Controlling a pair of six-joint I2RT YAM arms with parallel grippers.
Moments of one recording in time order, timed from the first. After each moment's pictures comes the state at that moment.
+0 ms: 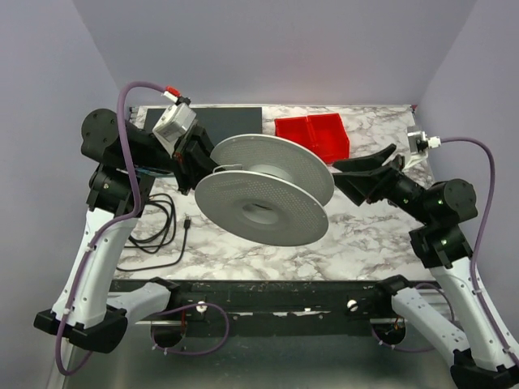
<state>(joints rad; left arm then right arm) -0.36 1.09 1.55 -0.04 1.46 -0.51 0.34 0.69 0.87 0.15 -0.65 0.69</state>
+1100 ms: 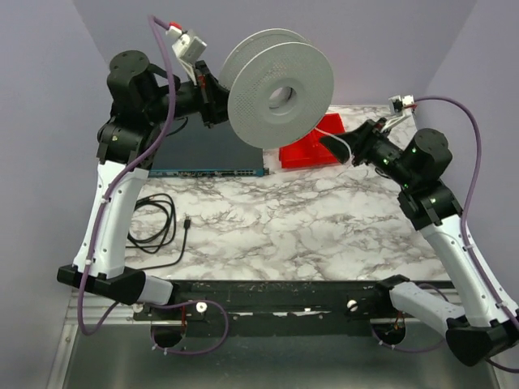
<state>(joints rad) -0.27 1.40 1.91 -0.36 1.01 -0.37 0.34 0.97 1.16 -0.13 -0.43 0.57</state>
